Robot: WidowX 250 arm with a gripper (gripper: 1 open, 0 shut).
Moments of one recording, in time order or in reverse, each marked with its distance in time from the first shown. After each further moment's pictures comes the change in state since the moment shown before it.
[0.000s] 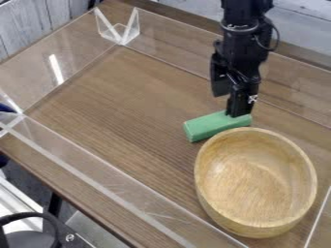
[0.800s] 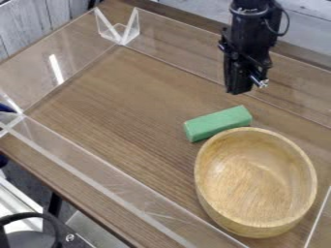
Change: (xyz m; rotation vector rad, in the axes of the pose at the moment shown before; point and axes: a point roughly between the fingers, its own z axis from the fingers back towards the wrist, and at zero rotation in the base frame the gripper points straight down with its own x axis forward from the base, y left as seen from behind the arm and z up) arm 0.014 0.000 0.015 0.017 -0.002 0.020
